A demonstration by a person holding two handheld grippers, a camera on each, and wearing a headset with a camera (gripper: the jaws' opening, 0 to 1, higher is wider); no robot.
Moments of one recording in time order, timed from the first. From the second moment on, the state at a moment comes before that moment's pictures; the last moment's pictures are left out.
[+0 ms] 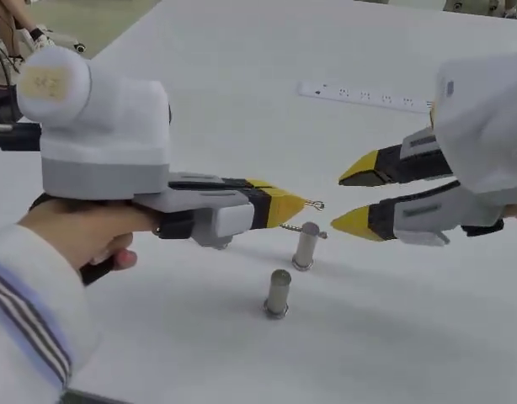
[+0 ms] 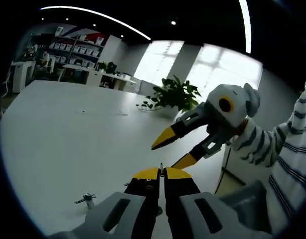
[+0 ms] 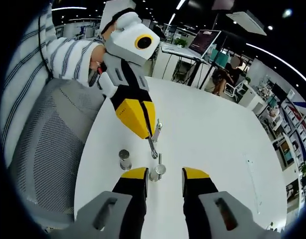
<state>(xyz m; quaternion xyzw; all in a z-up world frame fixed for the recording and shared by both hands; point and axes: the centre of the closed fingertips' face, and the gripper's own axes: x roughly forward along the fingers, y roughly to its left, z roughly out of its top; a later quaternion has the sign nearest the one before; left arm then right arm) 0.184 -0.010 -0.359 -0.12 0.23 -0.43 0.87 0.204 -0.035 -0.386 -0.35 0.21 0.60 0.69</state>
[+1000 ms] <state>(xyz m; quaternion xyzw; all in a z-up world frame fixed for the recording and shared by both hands) 0.163 -0.027 -0.358 0.06 0.14 -0.53 0.83 0.158 -0.023 -0.392 -0.24 0.25 0.69 0.63</state>
